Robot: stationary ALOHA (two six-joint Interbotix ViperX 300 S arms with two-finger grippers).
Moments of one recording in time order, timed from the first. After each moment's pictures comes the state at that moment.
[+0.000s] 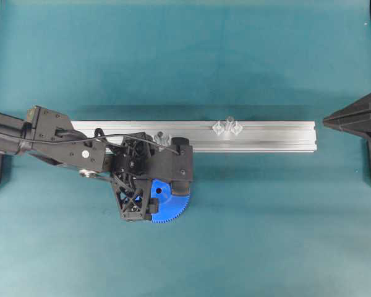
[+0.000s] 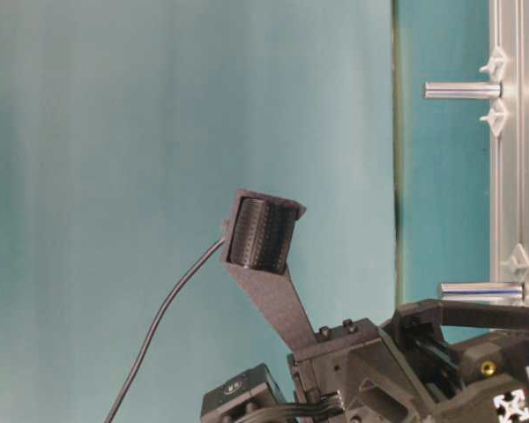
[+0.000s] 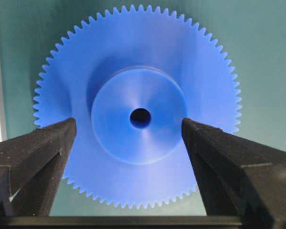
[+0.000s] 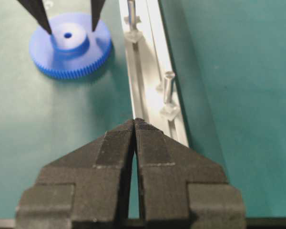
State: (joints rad) left arm -0.12 0.13 0.52 0.01 0.31 -0.13; right arm -0.10 -1.11 1.15 0.02 0.40 0.03
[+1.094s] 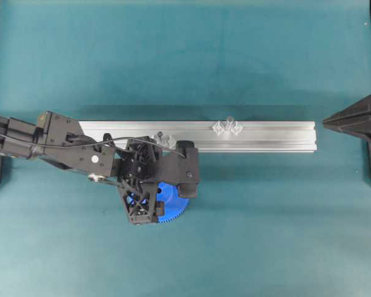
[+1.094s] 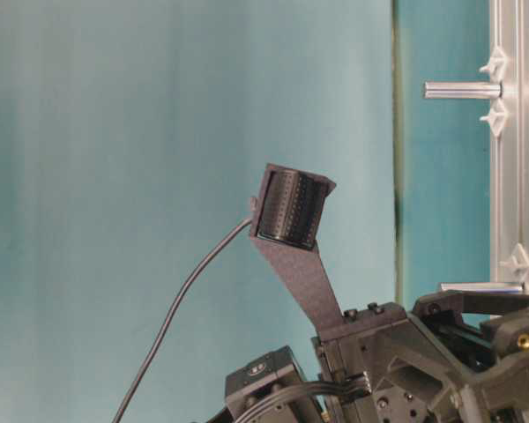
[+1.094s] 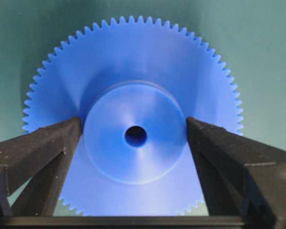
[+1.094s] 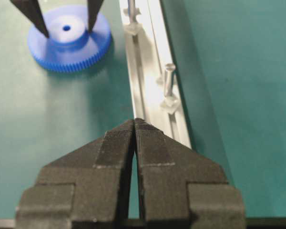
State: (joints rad) left arm -0.13 0.18 0.49 0.02 0.32 -0.17; right arm -0.10 -1.11 1.16 0.02 0.41 0.04
